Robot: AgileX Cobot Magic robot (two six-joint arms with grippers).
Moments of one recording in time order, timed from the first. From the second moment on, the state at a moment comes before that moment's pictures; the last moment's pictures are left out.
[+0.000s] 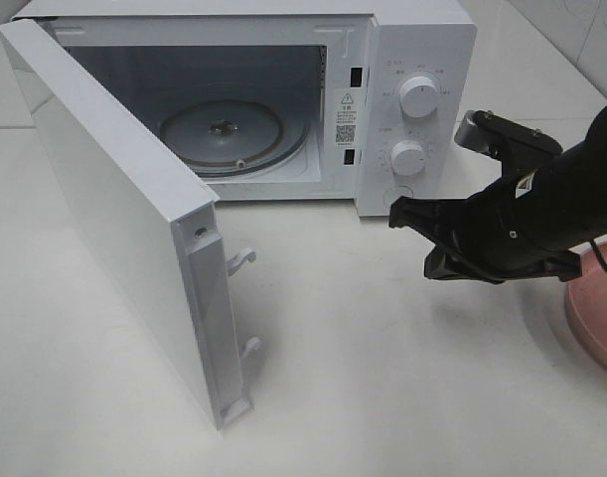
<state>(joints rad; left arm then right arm) 0.04 -0.01 -0.51 -0.15 1.08 0.16 0.40 1.56 -0.70 0.25 0.20 0.31</state>
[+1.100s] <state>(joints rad) 0.04 -0.01 -0.51 -0.15 1.08 0.16 0.34 1.23 -0.70 -0.20 0.73 0.24</state>
